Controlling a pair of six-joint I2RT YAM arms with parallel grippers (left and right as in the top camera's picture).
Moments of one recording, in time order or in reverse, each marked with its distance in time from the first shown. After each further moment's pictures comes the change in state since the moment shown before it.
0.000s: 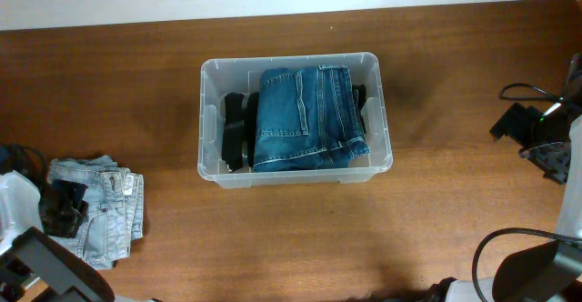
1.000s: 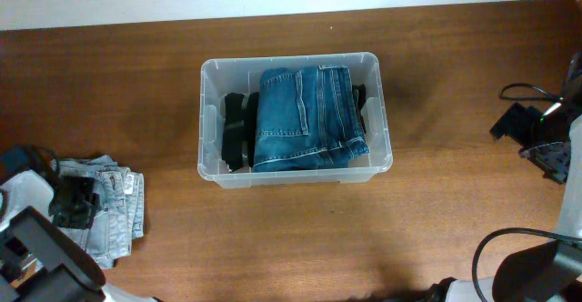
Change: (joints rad) left arm -0.042 0.108 -0.068 0.239 0.073 -0.112; right arm 0.000 0.000 0.000 0.000 0.000 0.000
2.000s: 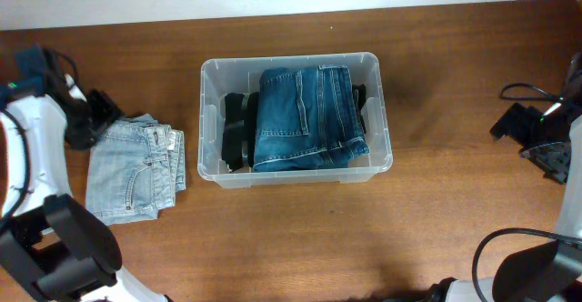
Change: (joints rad) left arm -0.283 0.075 0.612 -0.372 0.066 0.419; right arm 0.000 0.000 0.000 0.000 0.000 0.000
